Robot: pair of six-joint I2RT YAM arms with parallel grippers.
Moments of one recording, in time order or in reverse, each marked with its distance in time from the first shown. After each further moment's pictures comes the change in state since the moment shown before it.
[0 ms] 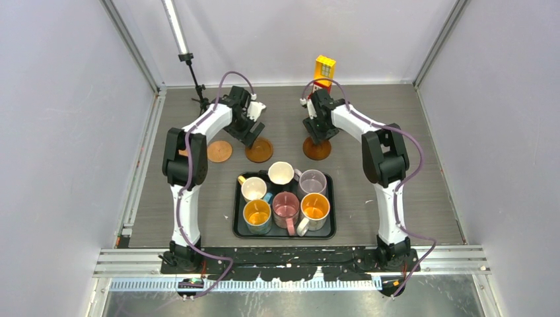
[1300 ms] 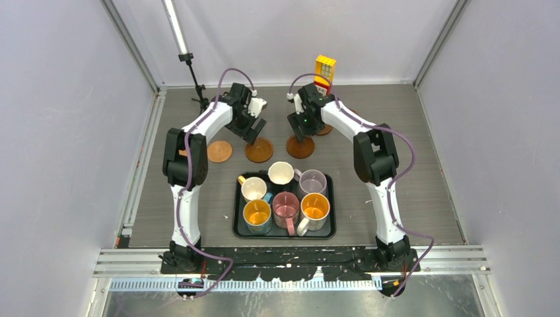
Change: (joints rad) left arm 0.000 -0.003 0.035 -0.004 0.012 -0.029; right arm 0.069 0.096 0.191 -0.048 -0.119 0.047
